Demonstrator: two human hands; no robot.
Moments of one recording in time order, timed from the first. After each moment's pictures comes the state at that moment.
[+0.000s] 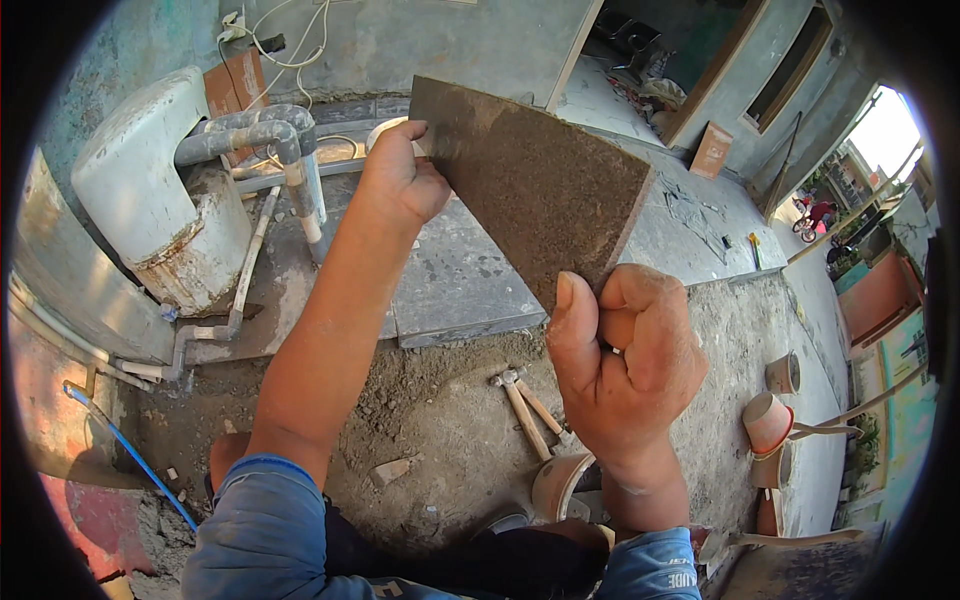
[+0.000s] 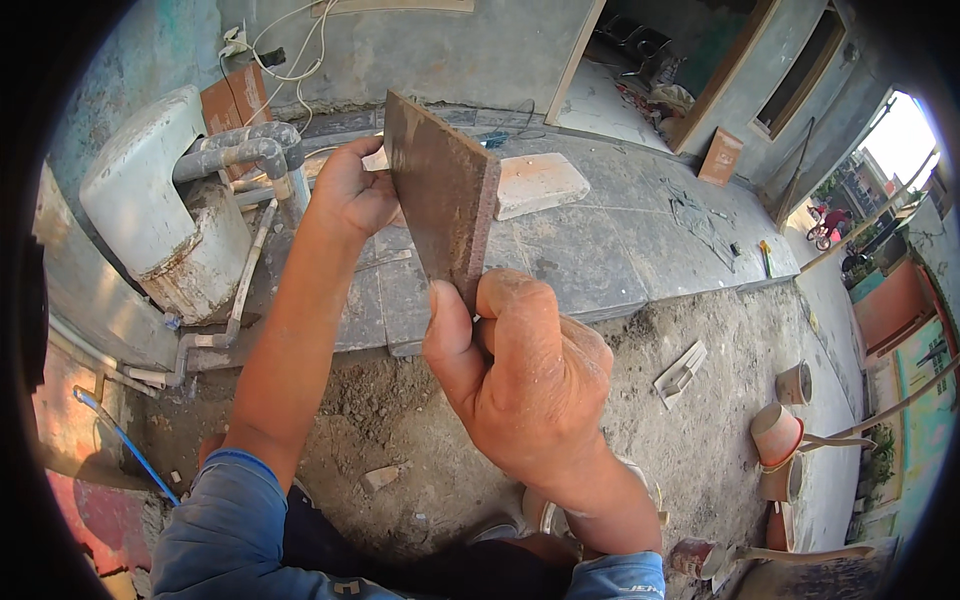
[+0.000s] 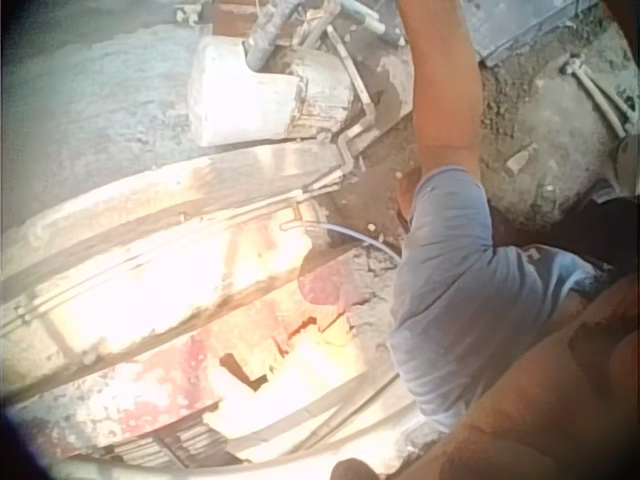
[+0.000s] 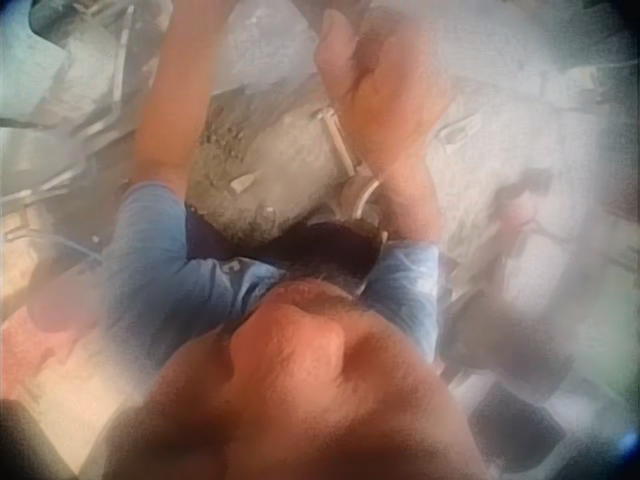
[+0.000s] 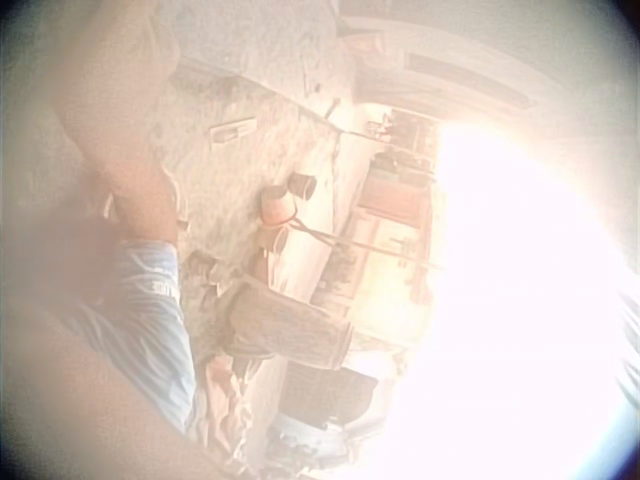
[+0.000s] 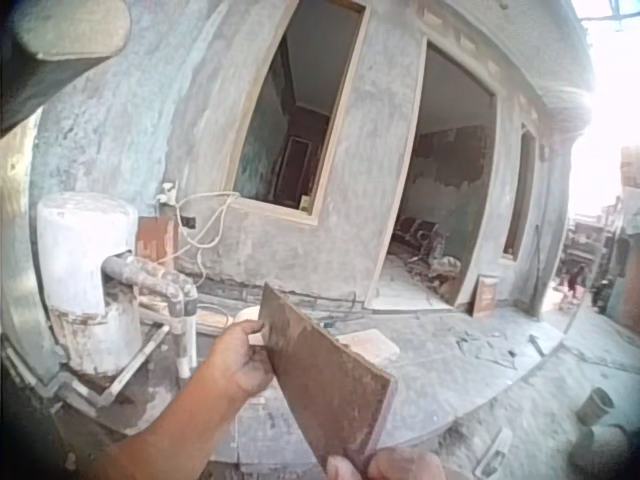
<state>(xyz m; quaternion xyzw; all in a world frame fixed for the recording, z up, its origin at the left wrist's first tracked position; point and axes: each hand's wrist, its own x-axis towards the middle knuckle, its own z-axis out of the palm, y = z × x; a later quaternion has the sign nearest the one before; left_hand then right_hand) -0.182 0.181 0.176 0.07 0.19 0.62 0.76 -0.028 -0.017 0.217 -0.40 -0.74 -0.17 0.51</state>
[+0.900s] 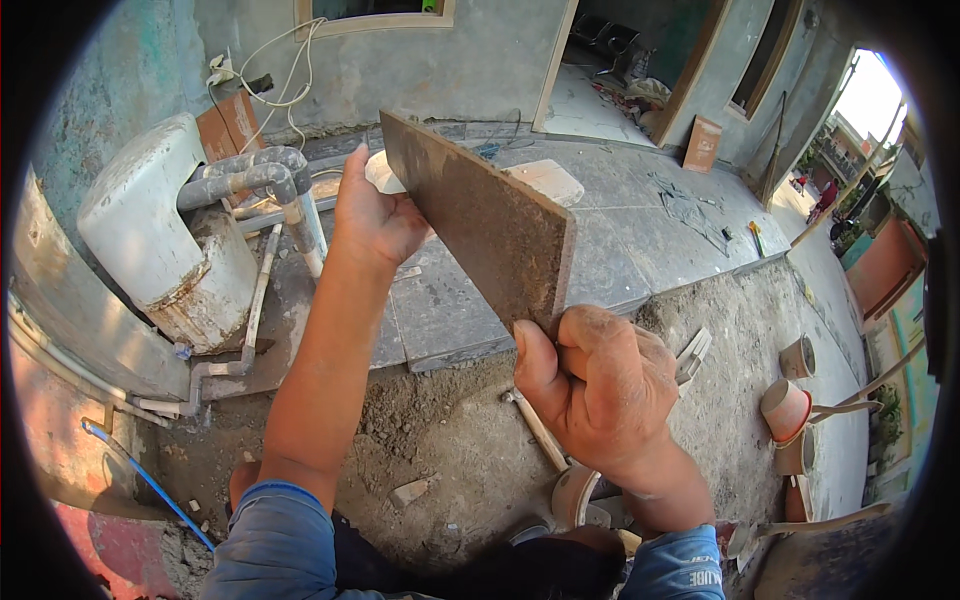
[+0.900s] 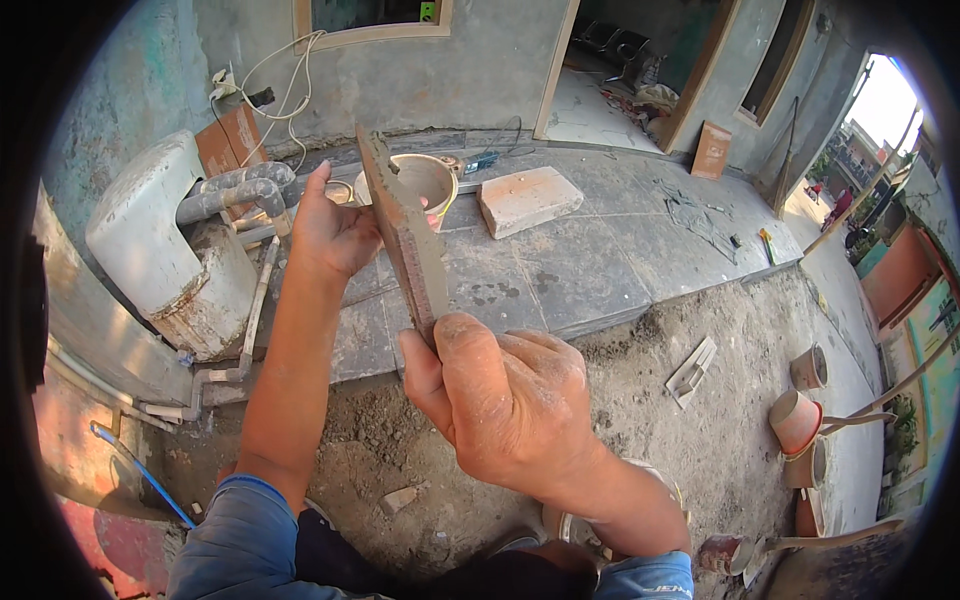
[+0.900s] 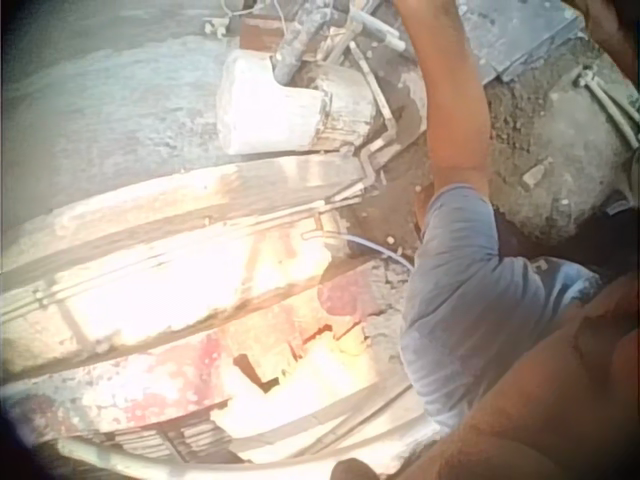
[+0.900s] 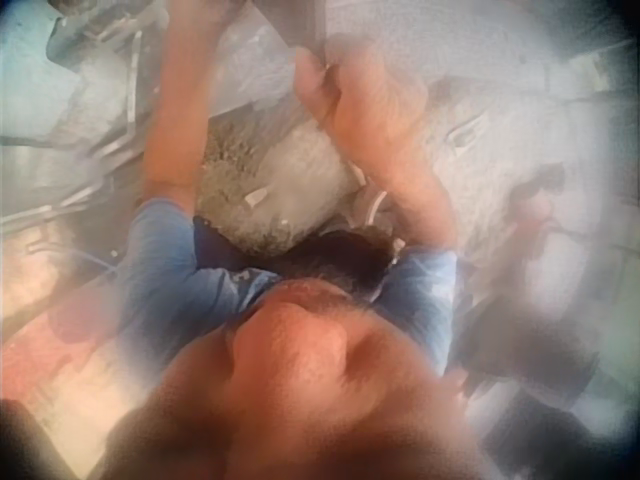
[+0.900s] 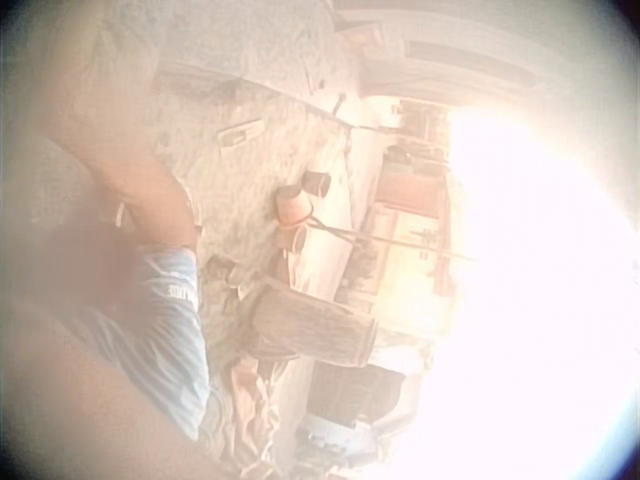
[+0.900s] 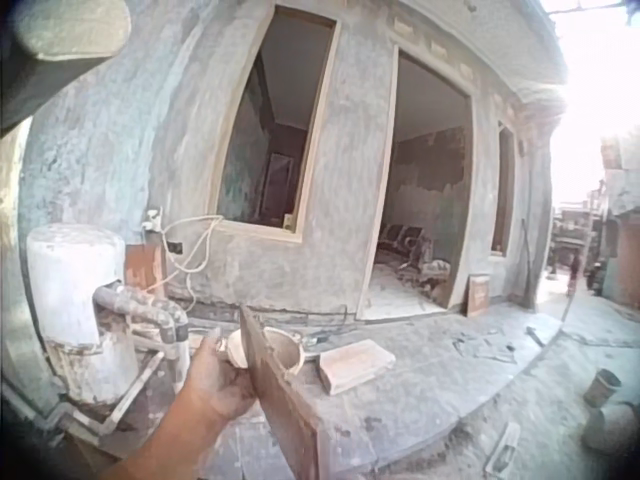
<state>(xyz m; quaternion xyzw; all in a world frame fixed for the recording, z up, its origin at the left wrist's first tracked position) -0.197 0.169 0.174 0.13 0.15 0.59 0.78 -0.020 -0.028 0.224 -0.38 -0.80 -0.16 0.43</state>
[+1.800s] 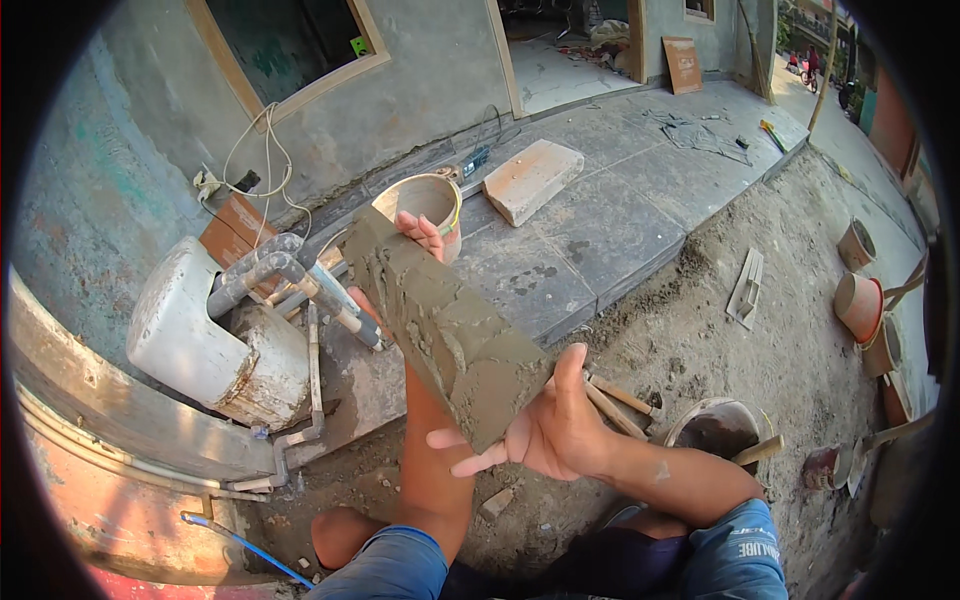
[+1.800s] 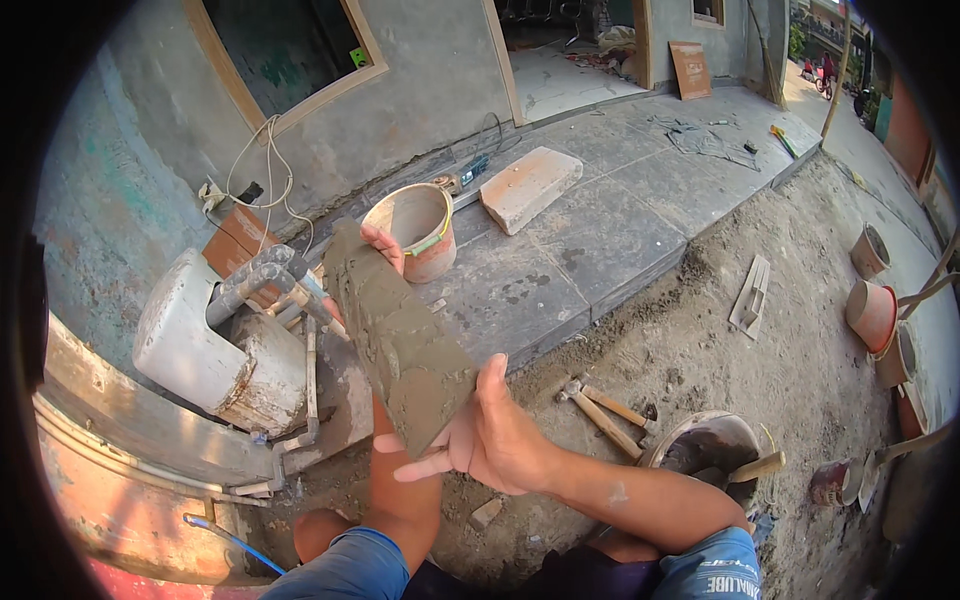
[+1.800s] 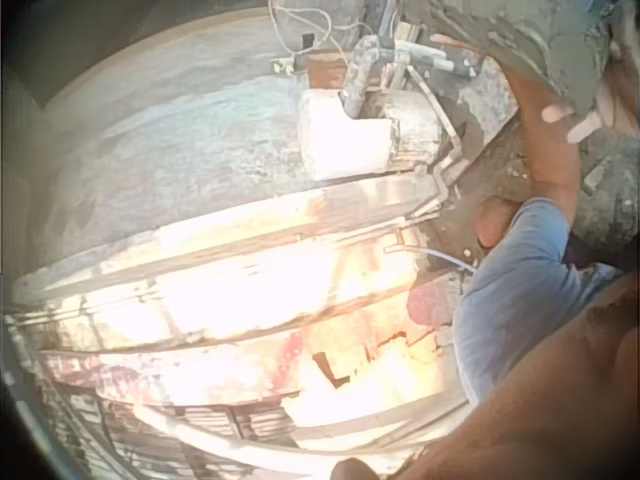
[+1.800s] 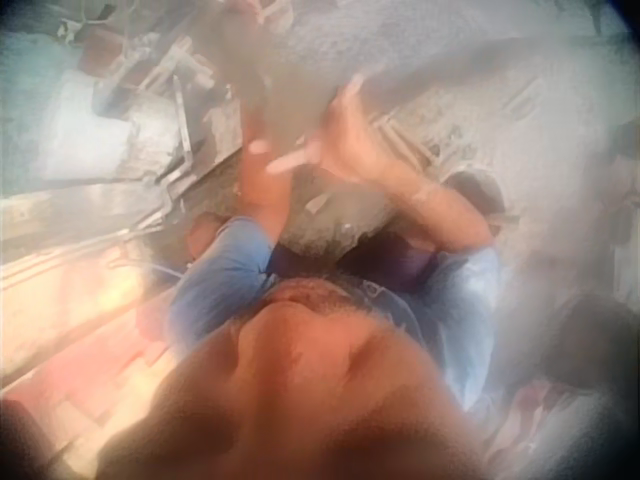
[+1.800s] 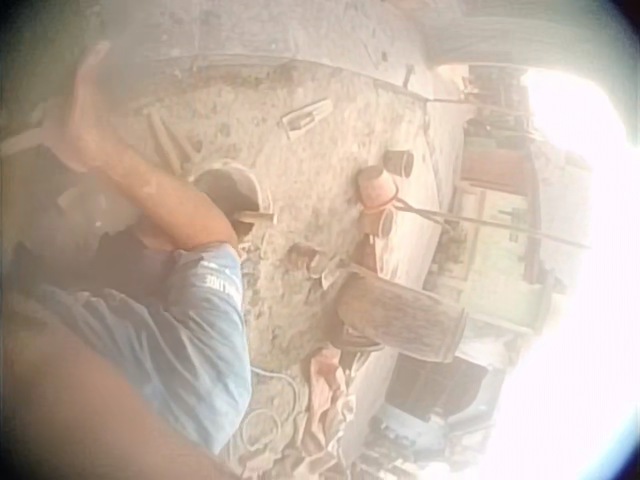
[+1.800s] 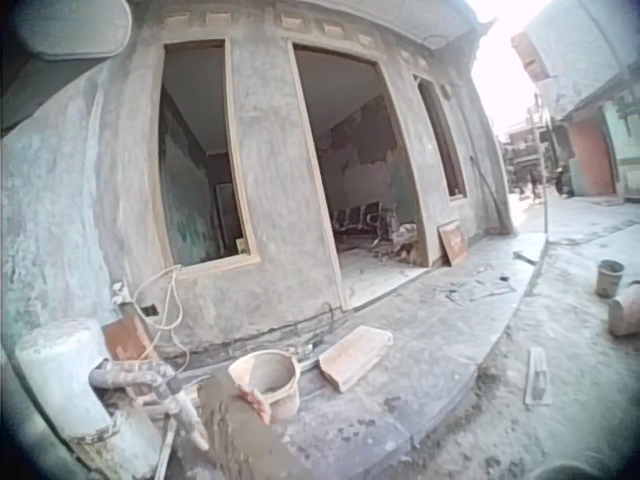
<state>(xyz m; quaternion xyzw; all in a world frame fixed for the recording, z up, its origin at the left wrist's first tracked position) -0.138 0.169 0.084 0.14 -0.29 0.65 0.69 -0.015 -0.035 0.123 -0.04 -0.31 0.82 0.48</state>
